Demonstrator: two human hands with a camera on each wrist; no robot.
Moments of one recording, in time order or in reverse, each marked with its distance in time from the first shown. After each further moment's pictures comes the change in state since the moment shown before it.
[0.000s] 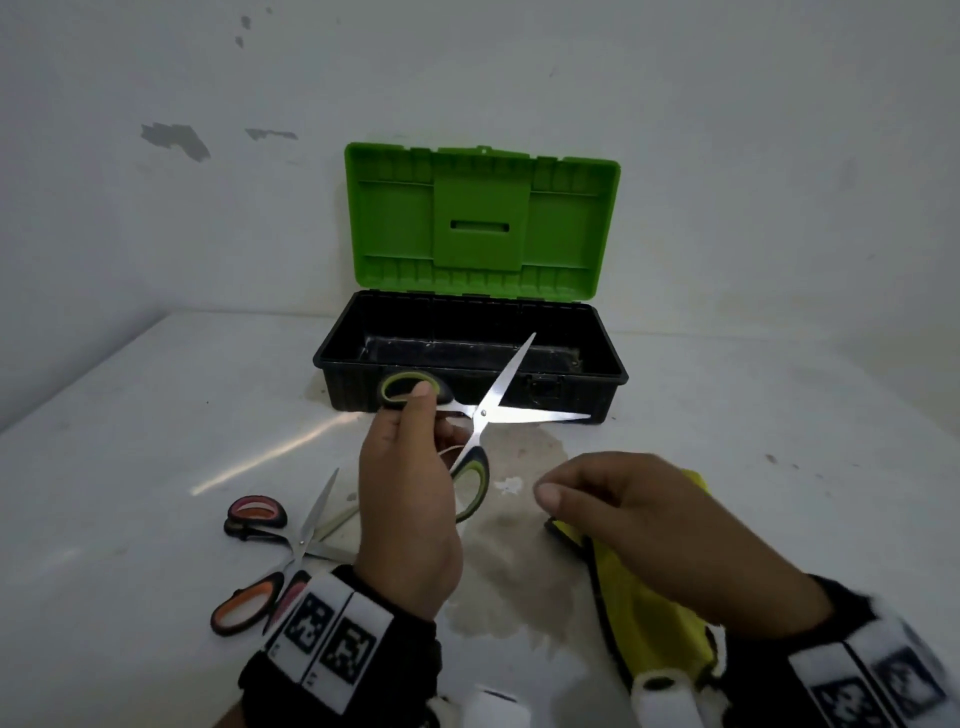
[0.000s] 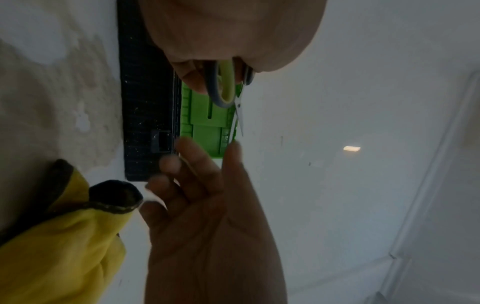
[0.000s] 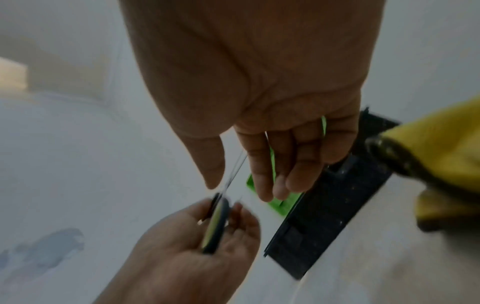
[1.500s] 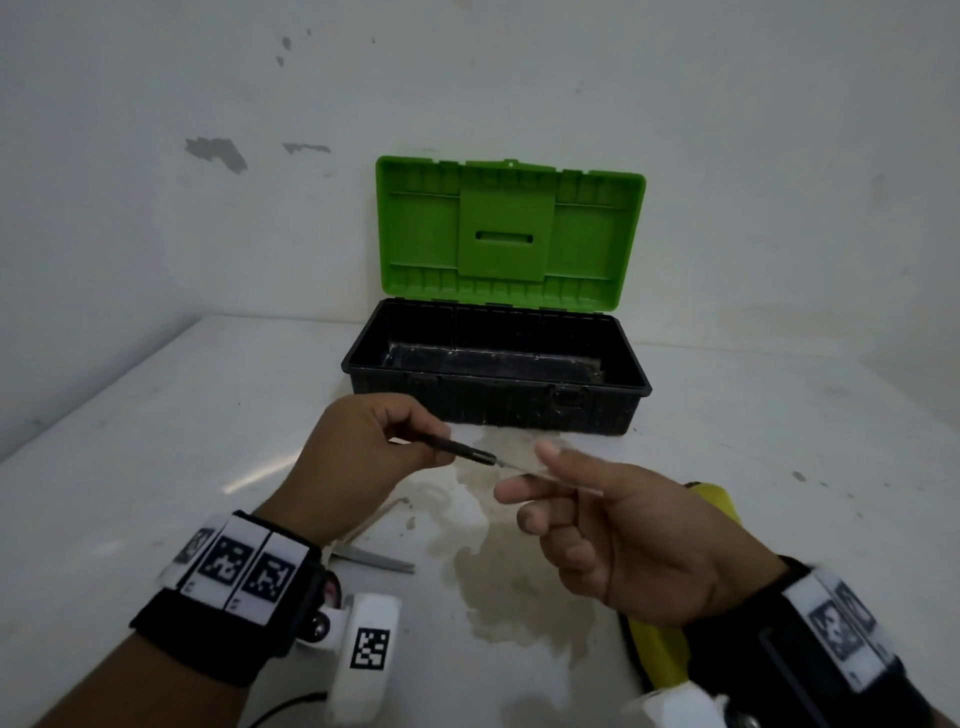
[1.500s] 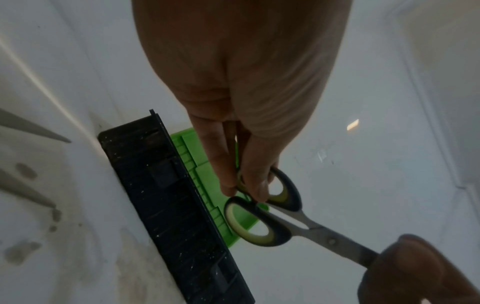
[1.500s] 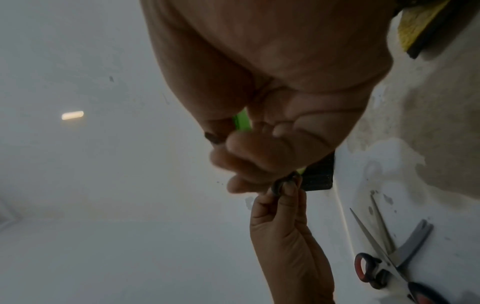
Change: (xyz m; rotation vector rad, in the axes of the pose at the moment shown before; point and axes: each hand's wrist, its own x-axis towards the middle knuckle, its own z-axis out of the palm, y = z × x) left_hand 0.067 0.032 -0.069 0.784 -0.508 0.375; right_hand 0.022 -0.024 0.017 1.081 -0.471 0.445
